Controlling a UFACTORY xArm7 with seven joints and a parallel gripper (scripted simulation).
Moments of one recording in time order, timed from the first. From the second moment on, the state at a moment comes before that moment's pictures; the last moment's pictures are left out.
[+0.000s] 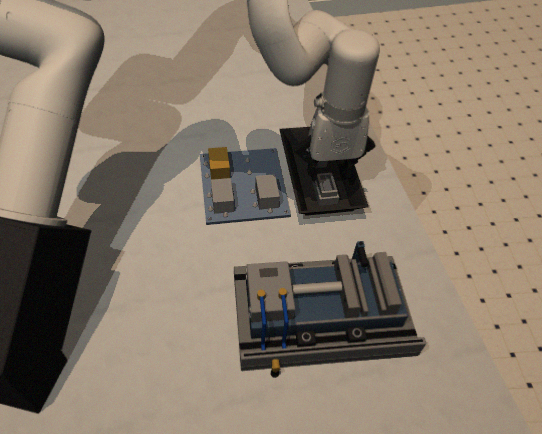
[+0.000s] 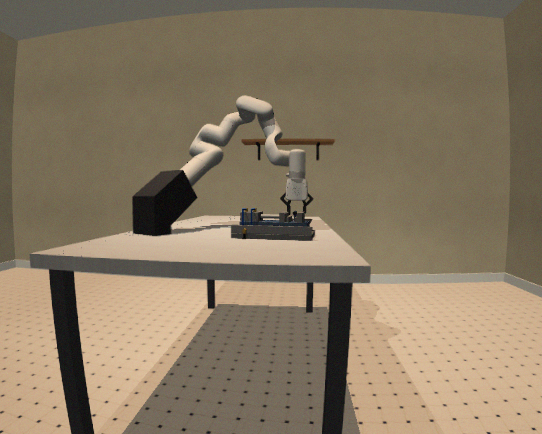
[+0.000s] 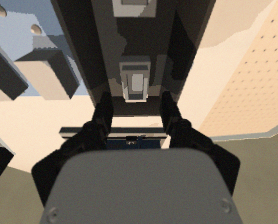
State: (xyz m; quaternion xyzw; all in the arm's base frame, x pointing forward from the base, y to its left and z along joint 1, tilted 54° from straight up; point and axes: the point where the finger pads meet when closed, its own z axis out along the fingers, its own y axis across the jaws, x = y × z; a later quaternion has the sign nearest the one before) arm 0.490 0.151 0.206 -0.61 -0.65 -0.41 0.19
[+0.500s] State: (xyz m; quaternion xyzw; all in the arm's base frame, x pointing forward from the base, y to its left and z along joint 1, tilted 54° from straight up) arm 0.476 0.109 0.238 -0.60 -0.65 -0.41 0.19
